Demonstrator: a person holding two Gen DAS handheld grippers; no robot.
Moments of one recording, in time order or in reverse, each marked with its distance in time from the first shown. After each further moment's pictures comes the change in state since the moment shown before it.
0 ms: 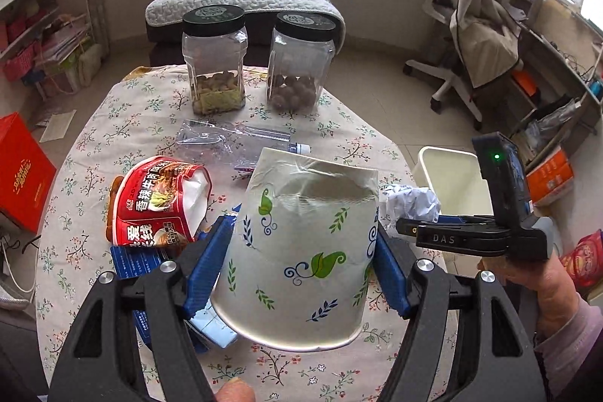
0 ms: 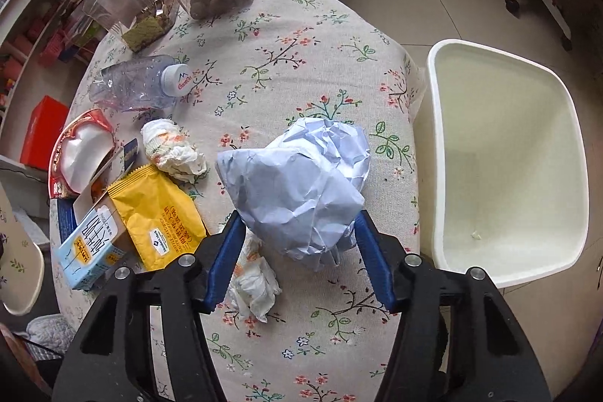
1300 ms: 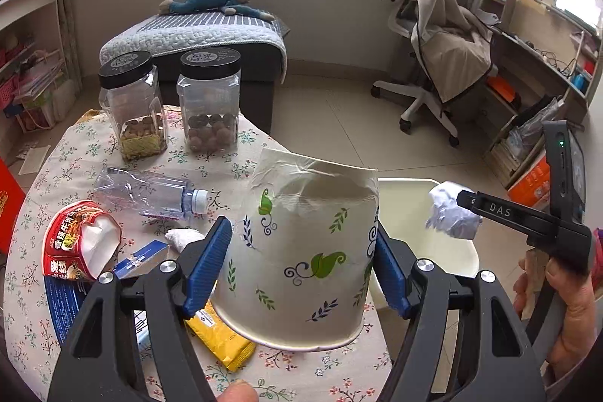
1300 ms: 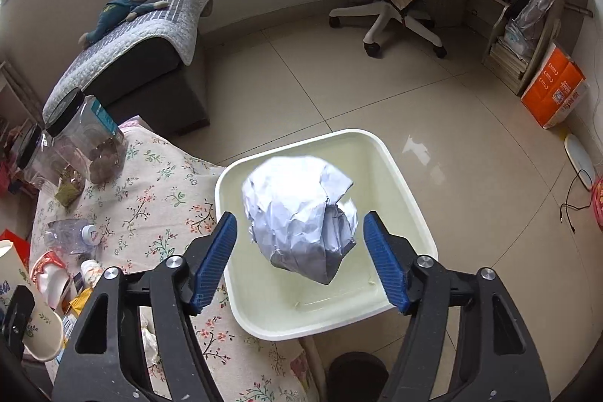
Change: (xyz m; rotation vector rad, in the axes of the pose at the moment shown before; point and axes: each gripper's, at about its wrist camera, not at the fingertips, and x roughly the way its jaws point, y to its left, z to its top) left arm 0.026 -0.128 0.021 0.068 -0.115 -0.065; right arm -0.110 -0.137 0.000 0.328 -0.375 -0.259
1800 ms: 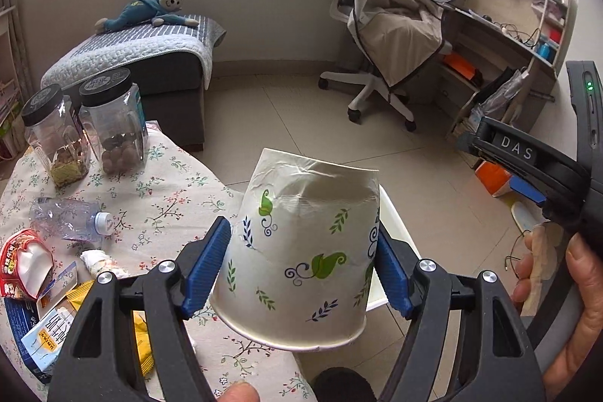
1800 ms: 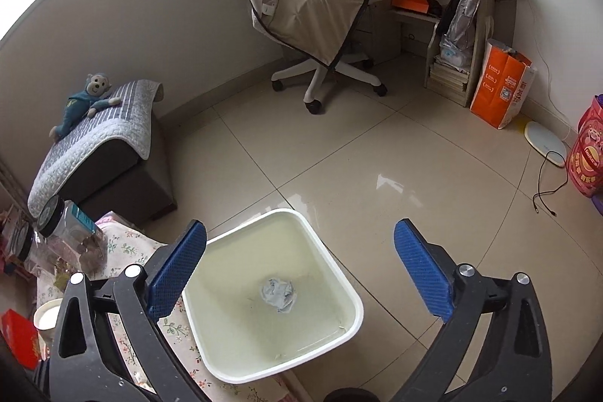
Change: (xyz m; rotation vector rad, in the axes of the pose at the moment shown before) left arm 0.032 -0.115 0.012 0.113 0.010 -0.109; right arm -0.052 -0.073 0.029 0.210 -0.215 -0.085
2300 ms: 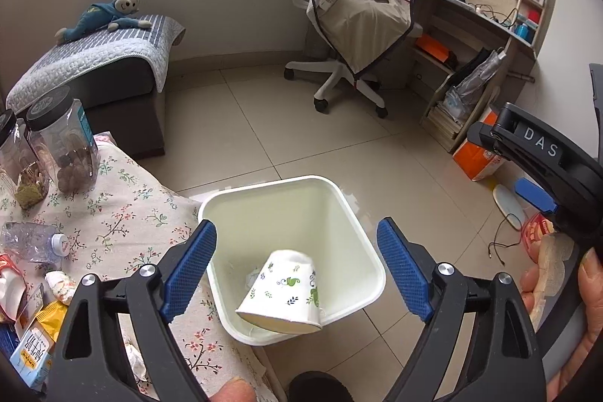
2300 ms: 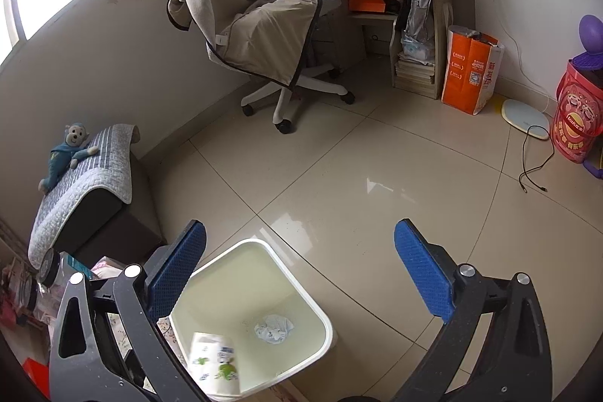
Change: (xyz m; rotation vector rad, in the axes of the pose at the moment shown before) left arm 0.026 -0.049 0.016 0.063 0.037 -0.076; right arm -0.009 -0.051 0.012 0.139 -0.060 -0.046
